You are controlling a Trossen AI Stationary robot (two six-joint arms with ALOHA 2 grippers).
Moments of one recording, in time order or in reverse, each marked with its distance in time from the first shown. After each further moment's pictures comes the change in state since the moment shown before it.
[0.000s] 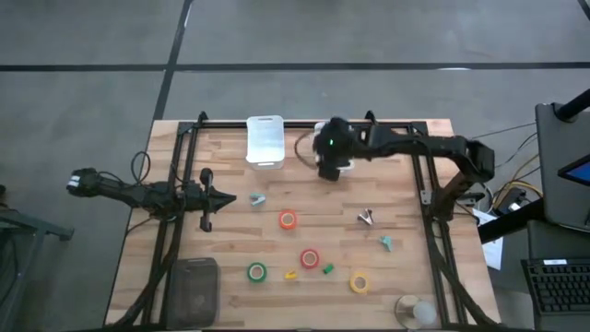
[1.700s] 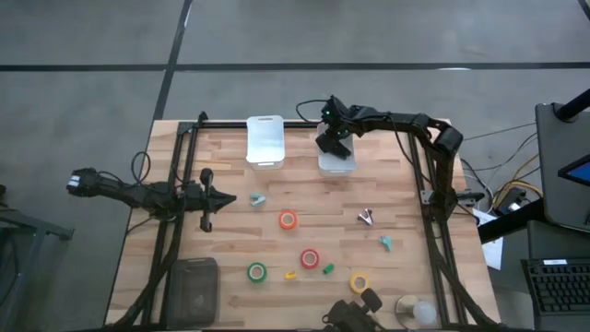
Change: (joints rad) left arm 0.000 0.000 0.000 -0.005 0.000 0.000; right arm -0.369 0.331 -0.002 0.147 -0.106 0.333
